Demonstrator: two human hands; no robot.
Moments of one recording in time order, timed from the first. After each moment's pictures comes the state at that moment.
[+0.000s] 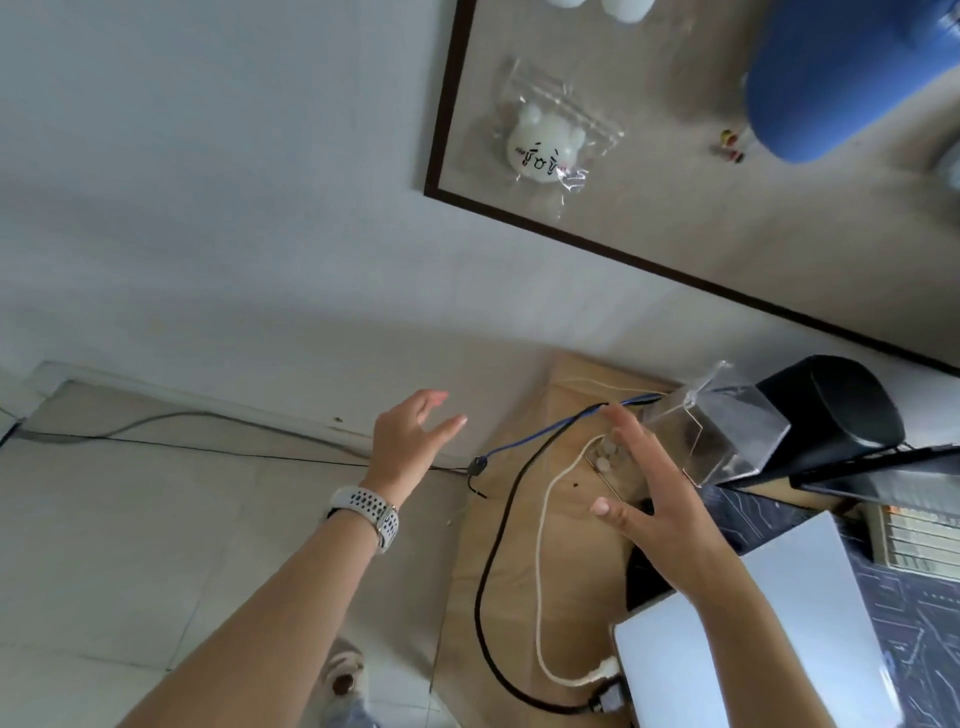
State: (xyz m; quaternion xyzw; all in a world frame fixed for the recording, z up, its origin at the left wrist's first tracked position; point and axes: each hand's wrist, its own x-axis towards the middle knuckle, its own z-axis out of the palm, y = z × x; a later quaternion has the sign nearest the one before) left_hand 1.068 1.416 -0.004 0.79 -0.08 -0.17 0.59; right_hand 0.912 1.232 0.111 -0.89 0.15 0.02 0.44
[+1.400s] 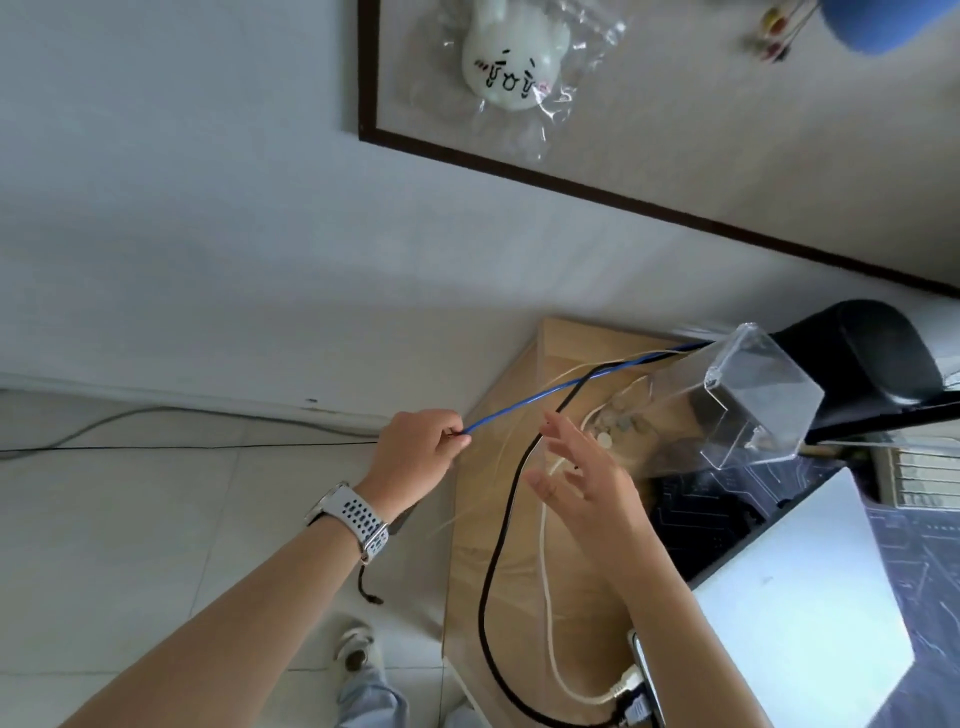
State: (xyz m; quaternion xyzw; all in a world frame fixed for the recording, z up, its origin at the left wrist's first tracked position) left_hand 1.090 1.384 -0.048 0.86 -0.29 -0.22 0.35; right_hand 0.952 1.253 0.040 -0.85 0.29 0.03 0.44
